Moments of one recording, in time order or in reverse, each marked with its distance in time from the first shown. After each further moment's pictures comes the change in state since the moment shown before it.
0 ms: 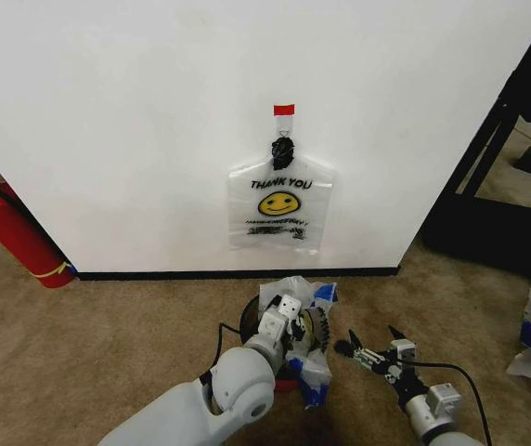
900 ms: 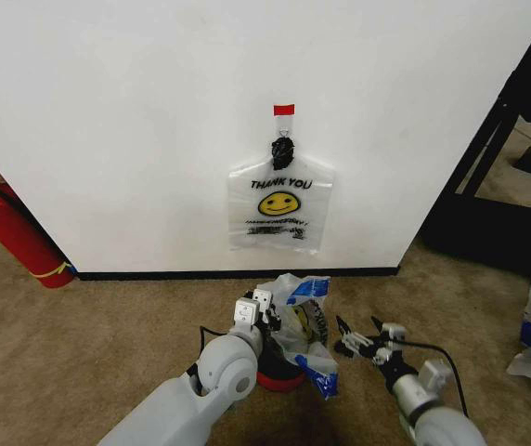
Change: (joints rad) left arm 0.092 -0.020 -0.154 0.028 -0.094 -0.005 -0.043; right arm 0.195 -0.064 -0.084 -0.016 0.390 -0.148 -0.063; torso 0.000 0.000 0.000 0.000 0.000
